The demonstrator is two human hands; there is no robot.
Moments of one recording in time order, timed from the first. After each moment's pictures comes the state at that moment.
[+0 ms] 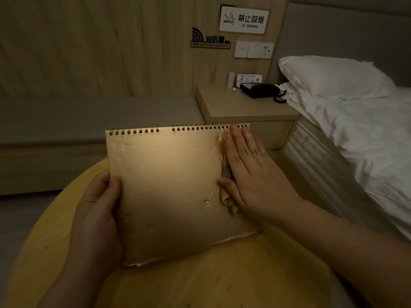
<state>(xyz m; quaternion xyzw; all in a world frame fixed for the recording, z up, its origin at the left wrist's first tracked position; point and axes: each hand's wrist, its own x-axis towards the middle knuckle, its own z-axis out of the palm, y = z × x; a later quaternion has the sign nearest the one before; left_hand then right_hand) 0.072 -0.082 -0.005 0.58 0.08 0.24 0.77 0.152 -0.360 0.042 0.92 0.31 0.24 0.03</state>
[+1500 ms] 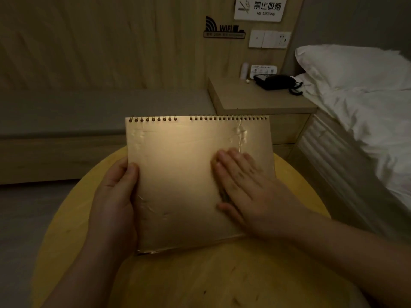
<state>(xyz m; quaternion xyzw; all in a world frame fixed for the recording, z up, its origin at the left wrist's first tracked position) 0.066 -0.080 0.005 0.59 0.07 0.23 0.77 0.127 -0.342 0.015 0.83 0.47 0.32 0.02</state>
